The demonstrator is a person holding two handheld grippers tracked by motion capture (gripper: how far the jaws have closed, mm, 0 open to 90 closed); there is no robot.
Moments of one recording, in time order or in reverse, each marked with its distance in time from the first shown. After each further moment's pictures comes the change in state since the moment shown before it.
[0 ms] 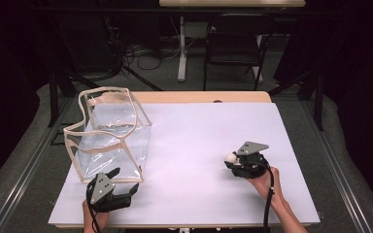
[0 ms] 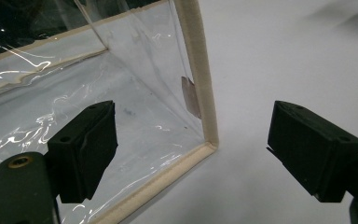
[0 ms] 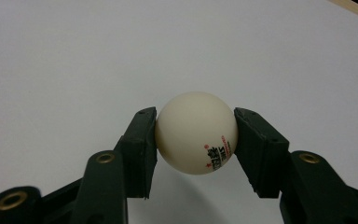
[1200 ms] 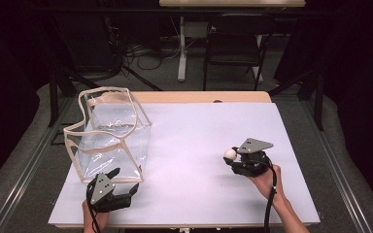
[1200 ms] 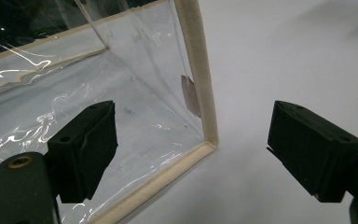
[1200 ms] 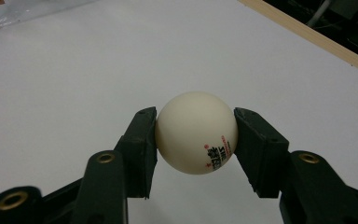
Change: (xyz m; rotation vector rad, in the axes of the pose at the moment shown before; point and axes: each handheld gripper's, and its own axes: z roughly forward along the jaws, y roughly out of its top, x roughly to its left) left arm 0.000 0.000 0.000 0.005 0.003 0.001; right arm 0.006 0.019 -0.022 -0.075 -0.004 -0.022
